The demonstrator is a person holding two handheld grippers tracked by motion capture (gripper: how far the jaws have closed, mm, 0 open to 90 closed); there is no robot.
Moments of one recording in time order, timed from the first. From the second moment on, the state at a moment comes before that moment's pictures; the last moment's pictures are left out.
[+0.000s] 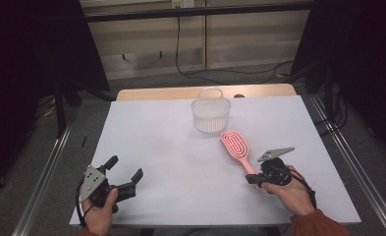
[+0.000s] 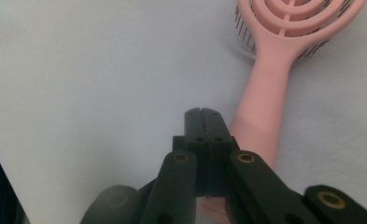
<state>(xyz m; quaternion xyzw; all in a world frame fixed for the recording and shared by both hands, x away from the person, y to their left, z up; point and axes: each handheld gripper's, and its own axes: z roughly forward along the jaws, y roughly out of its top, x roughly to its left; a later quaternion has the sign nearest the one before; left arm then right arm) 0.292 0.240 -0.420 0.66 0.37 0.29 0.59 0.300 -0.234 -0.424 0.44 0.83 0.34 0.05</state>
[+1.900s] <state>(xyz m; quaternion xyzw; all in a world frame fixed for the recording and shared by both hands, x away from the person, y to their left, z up) 0.291 0.242 -0.420 0.65 0.37 0.29 0.59 0.301 -0.247 -0.426 0.46 0.82 0.33 0.07</state>
